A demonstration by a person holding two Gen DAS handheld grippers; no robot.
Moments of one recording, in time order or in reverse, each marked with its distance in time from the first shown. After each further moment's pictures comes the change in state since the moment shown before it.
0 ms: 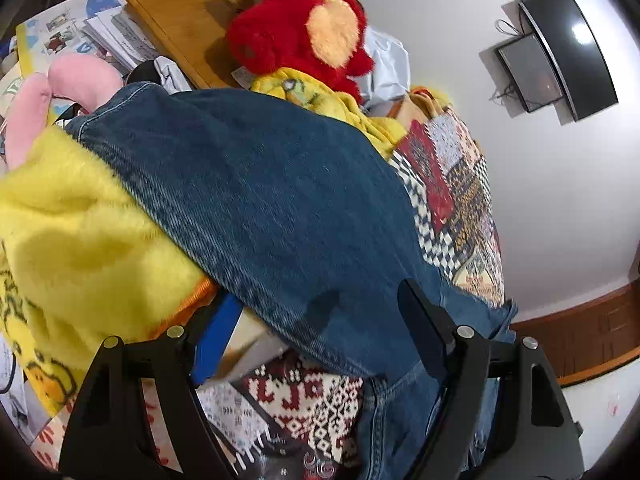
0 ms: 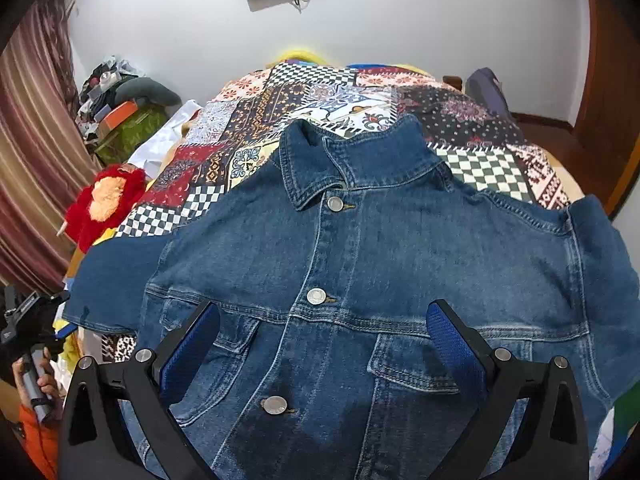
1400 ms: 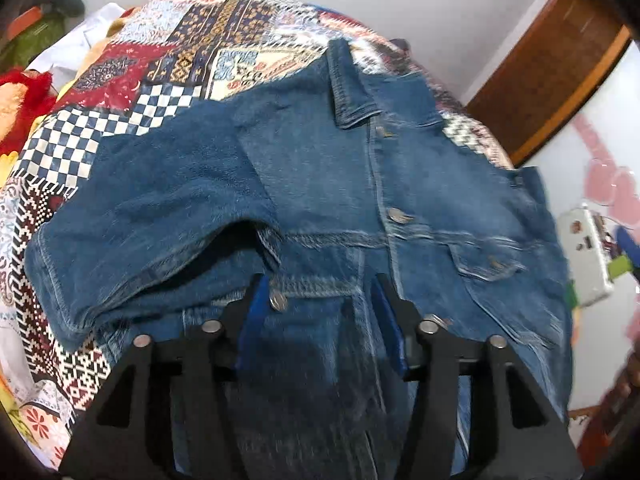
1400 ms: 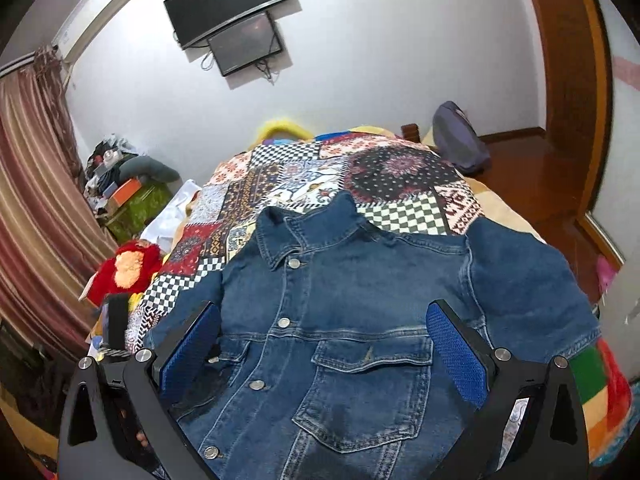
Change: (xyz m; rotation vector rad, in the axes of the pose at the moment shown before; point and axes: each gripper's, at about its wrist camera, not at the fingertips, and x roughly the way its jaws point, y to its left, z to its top) left arm 0.075 -0.246 -0.197 0.872 0.336 -0.026; right arm -0.133 -0.076 -0.015 0.144 -0.227 0.022
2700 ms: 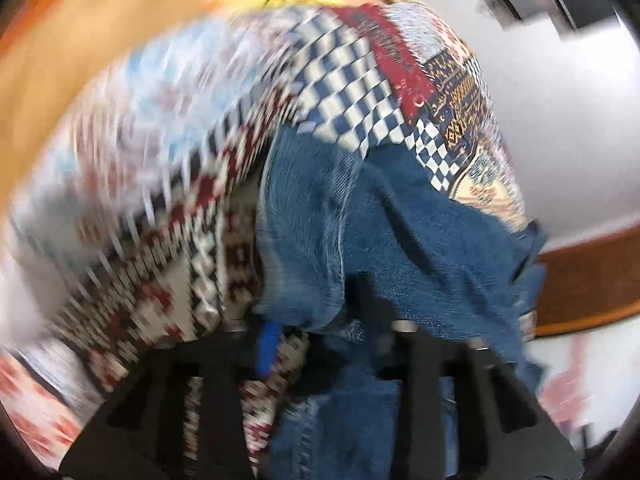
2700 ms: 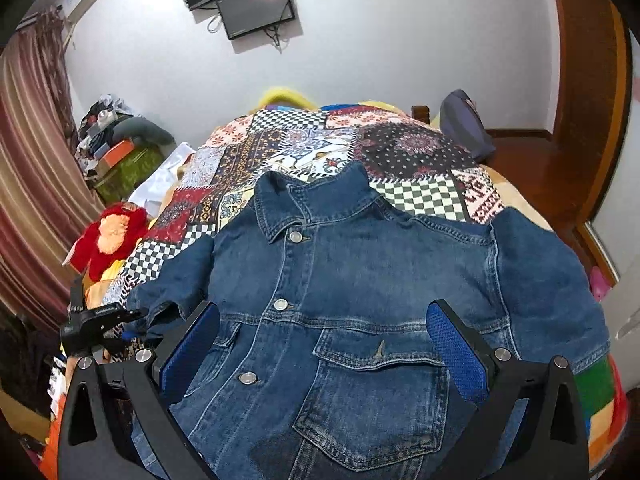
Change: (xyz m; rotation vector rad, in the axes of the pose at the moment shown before) left arm -0.004 0.204 -0.013 -0.662 -0.110 0.049; right arm 0.046 0.030 -0.007 -0.116 0.085 -0.045
